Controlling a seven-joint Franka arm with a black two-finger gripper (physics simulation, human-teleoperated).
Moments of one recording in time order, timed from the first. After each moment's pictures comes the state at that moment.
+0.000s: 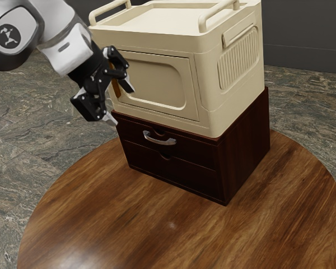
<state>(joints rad) -0.08 -0.20 0.12 -1.62 -0.10 1.77 1.40</state>
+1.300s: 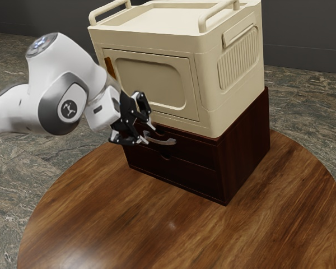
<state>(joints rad) -0.07 -0.12 0.16 -1.93 -0.13 2.29 1.70</state>
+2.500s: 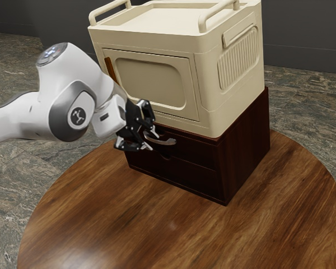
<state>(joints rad) -0.08 -0.08 0.18 -1.95 -0.14 2.32 1.74</state>
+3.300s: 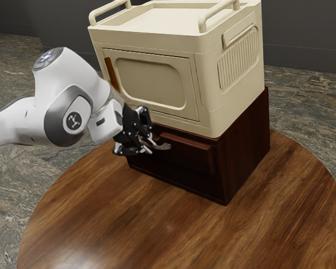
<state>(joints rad) -0.09 -0.11 0.18 -1.99 -0.15 2.32 1.74</state>
